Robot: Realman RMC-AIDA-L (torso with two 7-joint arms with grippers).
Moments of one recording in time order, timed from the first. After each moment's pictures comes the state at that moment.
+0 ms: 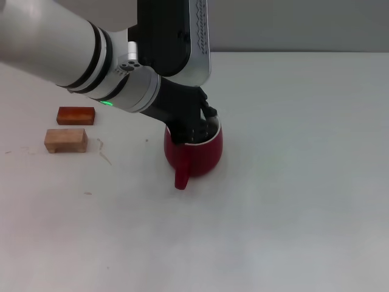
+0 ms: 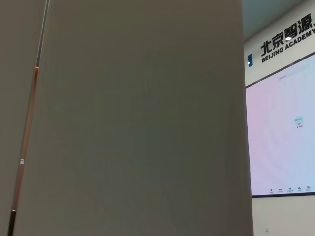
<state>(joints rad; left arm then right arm) -0.59 -2.07 1.61 1.53 2.40 1.36 -1.98 0.35 2.07 0.91 -0.06 -1.83 -1.50 0.10</state>
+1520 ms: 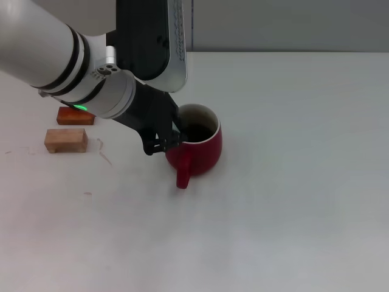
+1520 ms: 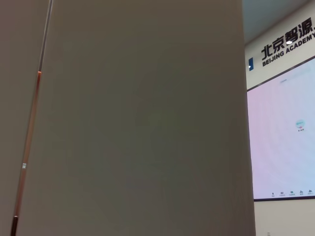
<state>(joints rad) -0.59 -2.07 1.57 1.54 2.48 1.49 -2.00 0.35 2.07 0.91 -0.06 -1.83 -1.51 0.10</state>
